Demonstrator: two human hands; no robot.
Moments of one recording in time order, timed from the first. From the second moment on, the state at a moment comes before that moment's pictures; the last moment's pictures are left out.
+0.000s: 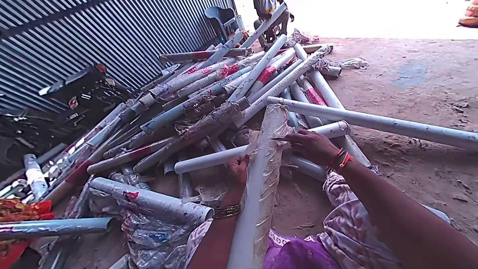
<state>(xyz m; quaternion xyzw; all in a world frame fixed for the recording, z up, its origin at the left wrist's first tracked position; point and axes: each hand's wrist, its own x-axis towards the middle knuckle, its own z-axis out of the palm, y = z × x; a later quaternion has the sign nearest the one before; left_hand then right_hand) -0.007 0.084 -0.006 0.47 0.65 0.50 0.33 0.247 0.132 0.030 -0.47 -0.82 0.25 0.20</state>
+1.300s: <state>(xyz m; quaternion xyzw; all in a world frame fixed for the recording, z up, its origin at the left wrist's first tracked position) -0.007 0.070 -0.033 0.45 0.71 0.42 0.35 0.206 0.074 0.015 -0.51 -0.74 0.39 0.16</state>
